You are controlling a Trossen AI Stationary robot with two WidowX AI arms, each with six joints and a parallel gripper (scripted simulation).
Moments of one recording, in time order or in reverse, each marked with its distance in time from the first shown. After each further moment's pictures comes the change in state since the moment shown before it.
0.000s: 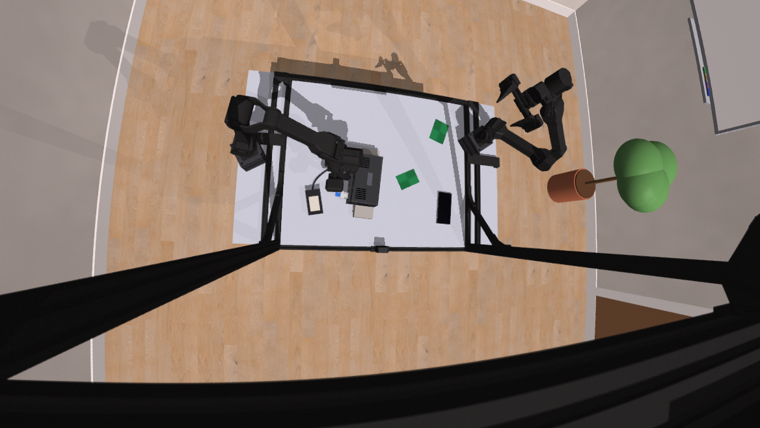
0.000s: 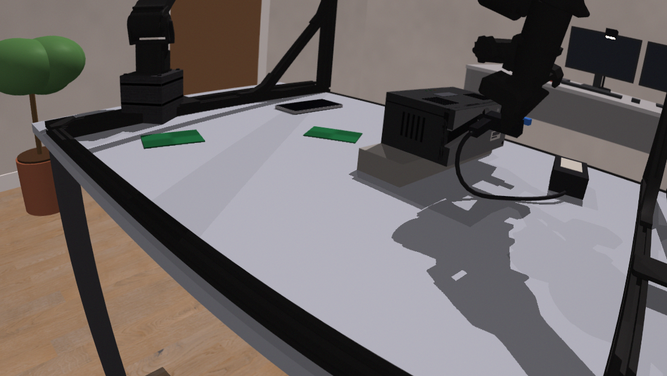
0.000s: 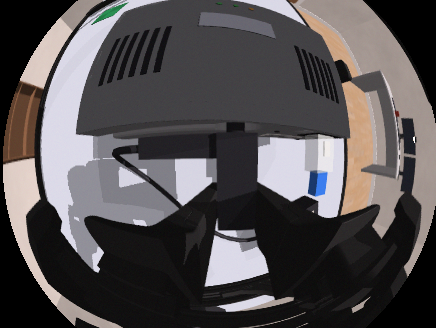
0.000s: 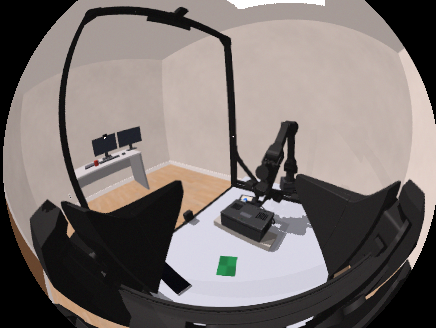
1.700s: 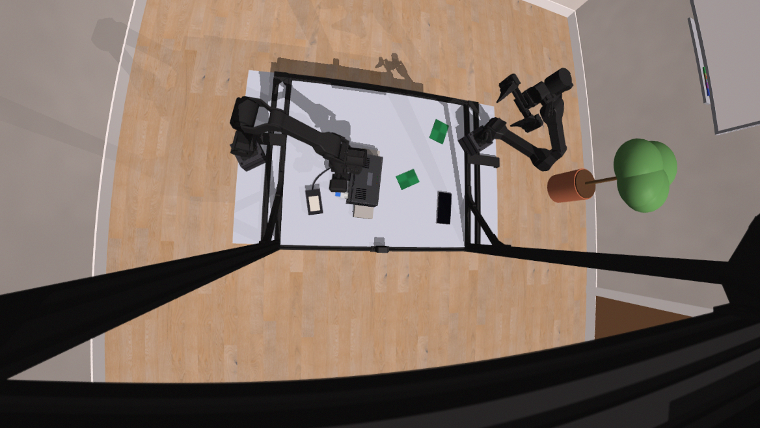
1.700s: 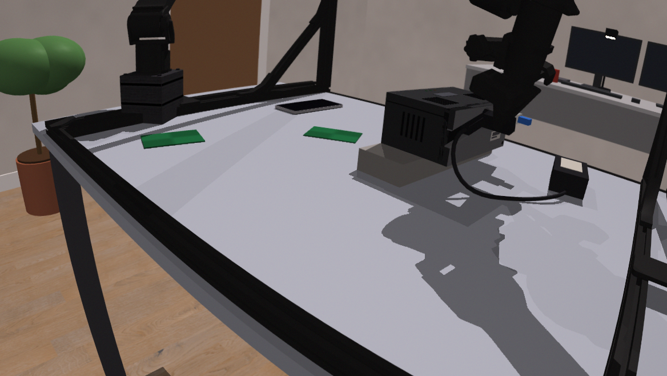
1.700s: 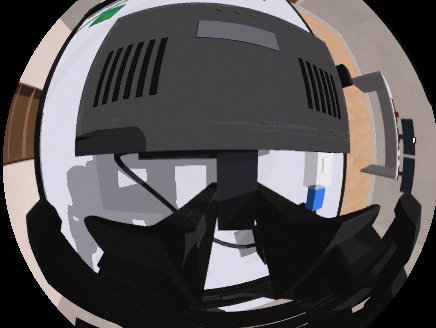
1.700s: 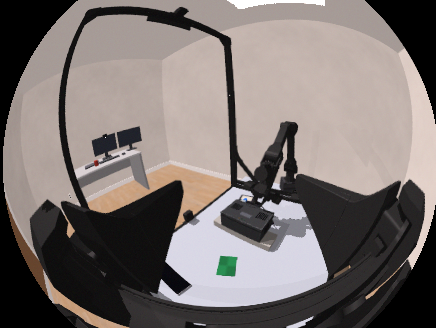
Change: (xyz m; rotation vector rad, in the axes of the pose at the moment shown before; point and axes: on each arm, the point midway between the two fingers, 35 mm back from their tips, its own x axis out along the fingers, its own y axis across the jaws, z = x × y) left arm 0.003 0.000 0.013 0.000 0.002 -0.005; right arm 0.000 0.000 0.000 0.000 0.000 0.000
